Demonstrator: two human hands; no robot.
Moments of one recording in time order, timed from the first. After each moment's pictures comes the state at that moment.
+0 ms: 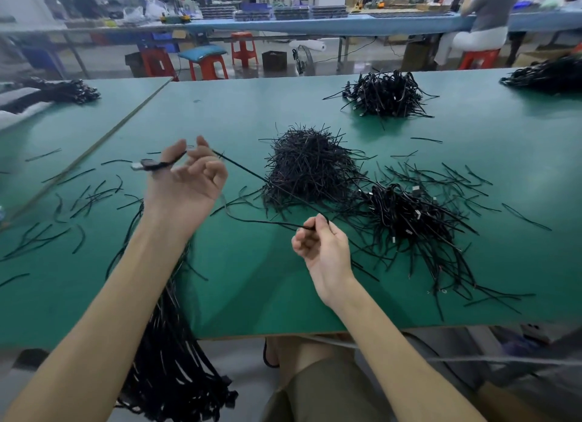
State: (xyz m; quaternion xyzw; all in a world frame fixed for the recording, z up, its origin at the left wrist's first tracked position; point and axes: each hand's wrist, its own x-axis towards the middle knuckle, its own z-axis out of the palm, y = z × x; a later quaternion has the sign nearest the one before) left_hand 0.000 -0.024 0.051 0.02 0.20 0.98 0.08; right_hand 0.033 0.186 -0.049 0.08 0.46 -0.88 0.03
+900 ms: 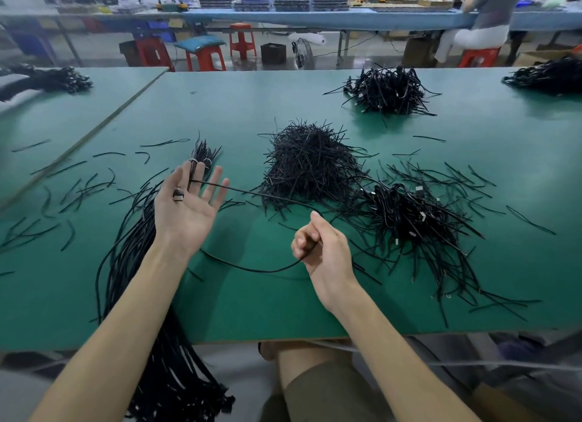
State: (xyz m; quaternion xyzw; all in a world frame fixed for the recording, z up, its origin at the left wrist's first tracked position) left_hand -0.030 -0.042 -0.024 -0.07 0.26 0.96 -0.05; right_hand 0.034 0.188 -0.045 0.06 0.47 -0.88 0.06
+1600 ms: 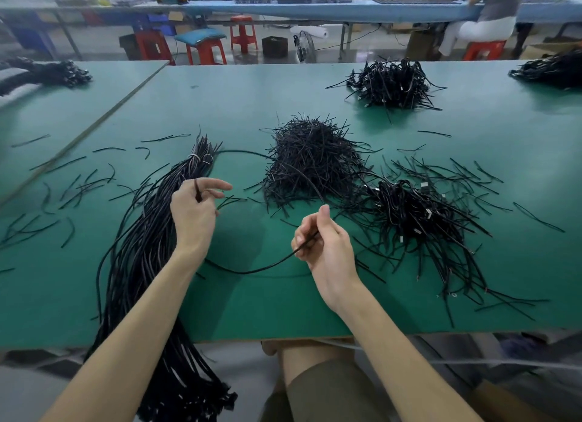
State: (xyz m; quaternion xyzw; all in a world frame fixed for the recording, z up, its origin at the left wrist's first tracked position) left_hand -0.024 -0.025 -0.044 -0.10 0.77 0.57 -0.26; right_hand 0.039 0.186 -0.045 0.02 0.50 -0.86 0.05
